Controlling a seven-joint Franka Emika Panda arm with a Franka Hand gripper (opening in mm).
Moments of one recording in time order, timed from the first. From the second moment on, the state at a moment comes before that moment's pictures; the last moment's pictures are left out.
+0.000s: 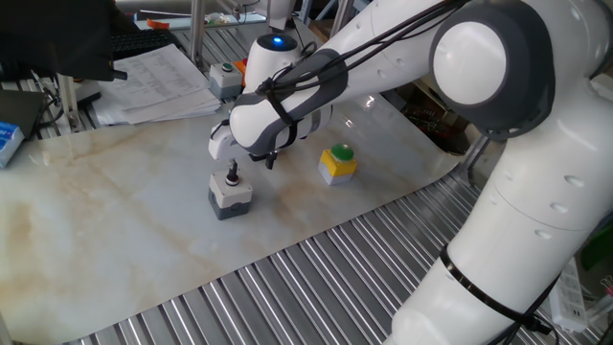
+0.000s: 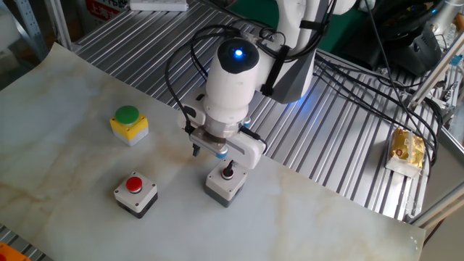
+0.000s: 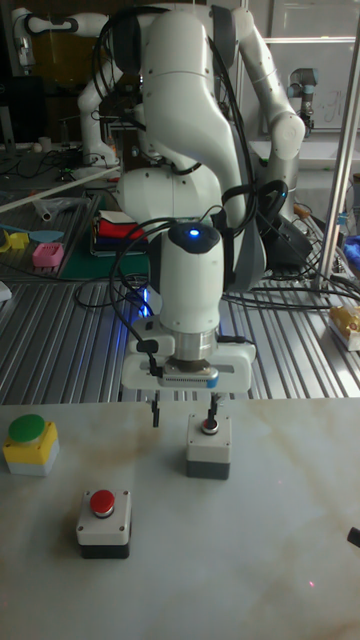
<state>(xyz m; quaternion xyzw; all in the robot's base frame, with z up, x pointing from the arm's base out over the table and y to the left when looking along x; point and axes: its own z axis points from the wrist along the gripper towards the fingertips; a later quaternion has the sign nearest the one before) 0.505 0.023 0.148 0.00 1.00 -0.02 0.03</state>
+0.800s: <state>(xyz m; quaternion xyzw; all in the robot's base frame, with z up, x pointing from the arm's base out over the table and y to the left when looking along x) 0.506 0.015 0.203 0.01 1.00 -0.02 0.01</state>
